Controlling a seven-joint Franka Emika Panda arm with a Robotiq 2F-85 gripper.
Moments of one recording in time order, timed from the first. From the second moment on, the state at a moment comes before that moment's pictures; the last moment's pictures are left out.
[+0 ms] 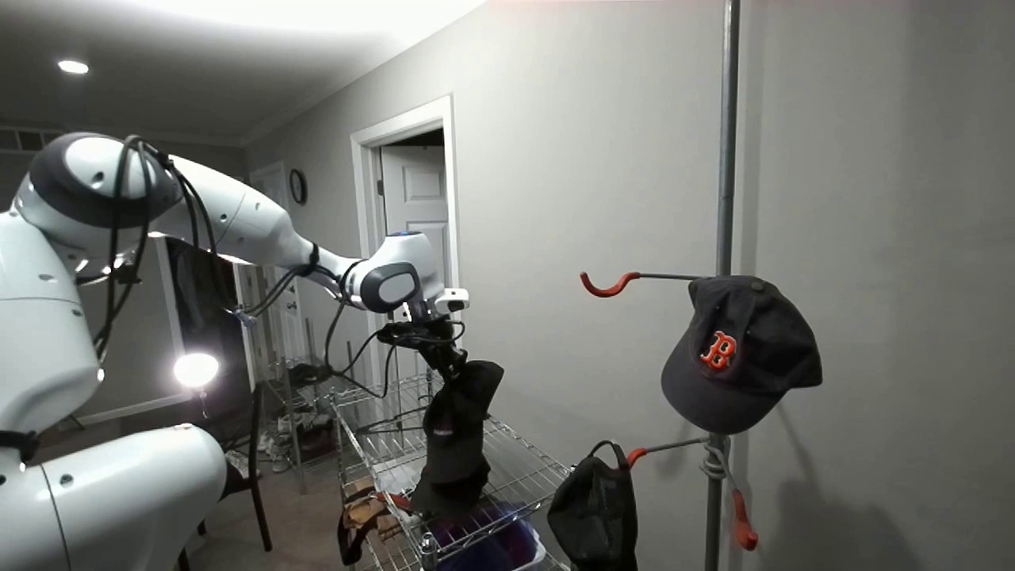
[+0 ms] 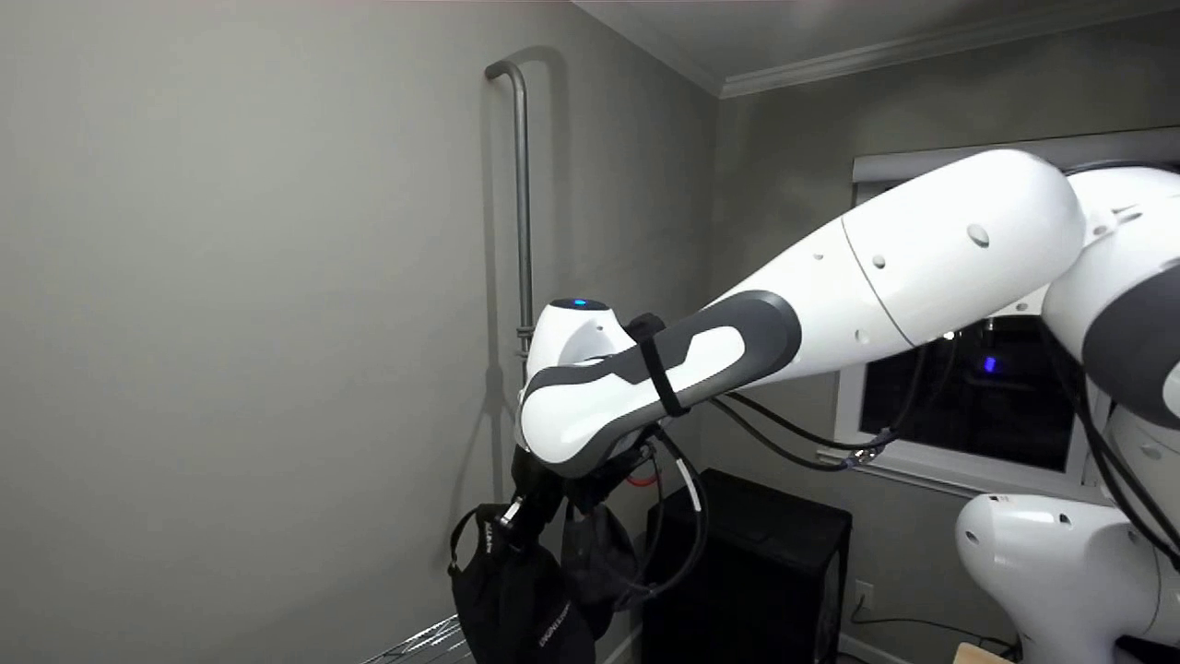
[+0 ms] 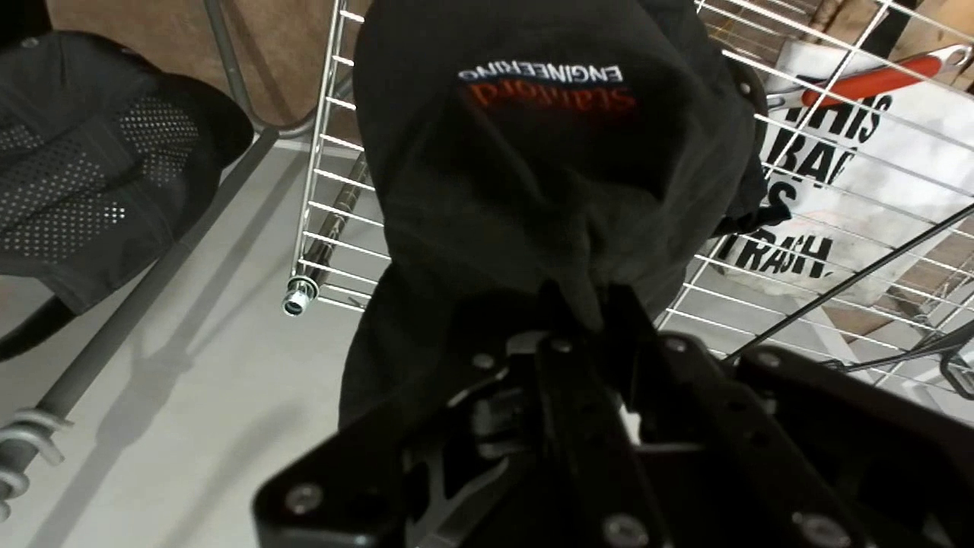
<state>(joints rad) 1.88 0.47 -1.44 -2.11 0.56 2.37 -0.13</state>
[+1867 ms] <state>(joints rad) 0.40 0.36 0.10 -1.94 0.17 2.49 0.02</state>
